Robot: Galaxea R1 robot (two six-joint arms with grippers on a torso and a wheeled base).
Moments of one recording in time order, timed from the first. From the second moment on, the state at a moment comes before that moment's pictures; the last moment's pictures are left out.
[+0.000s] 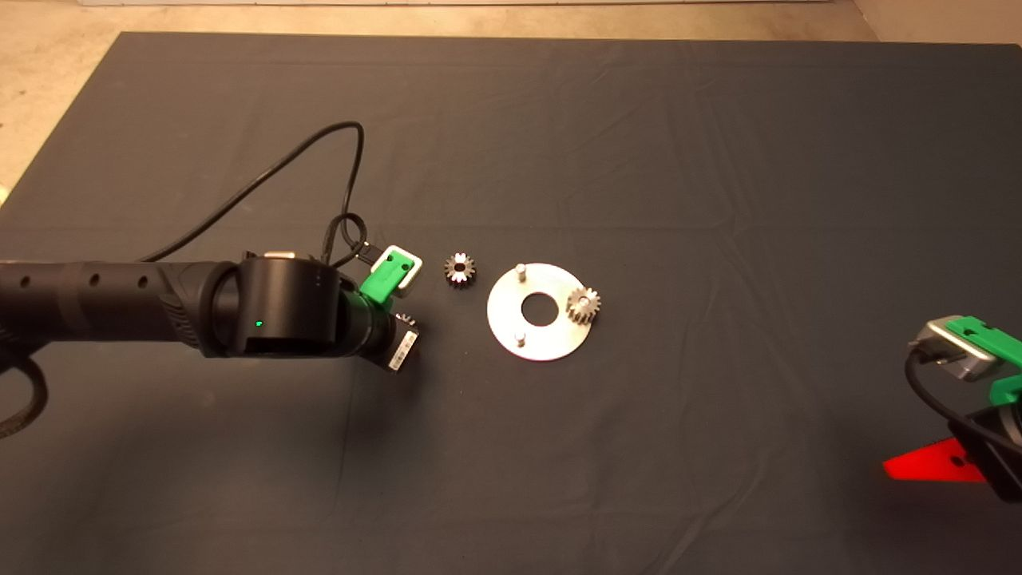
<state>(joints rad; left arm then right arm) -0.20 2.40 -0.80 0.88 1.53 -1.13 0.48 1.75 -0.37 -0.09 -1.35 1.17</state>
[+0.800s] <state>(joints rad) -0.17 2.40 -0.80 0.93 1.46 -1.19 0.48 1.75 -0.37 -0.09 -1.34 1.17</state>
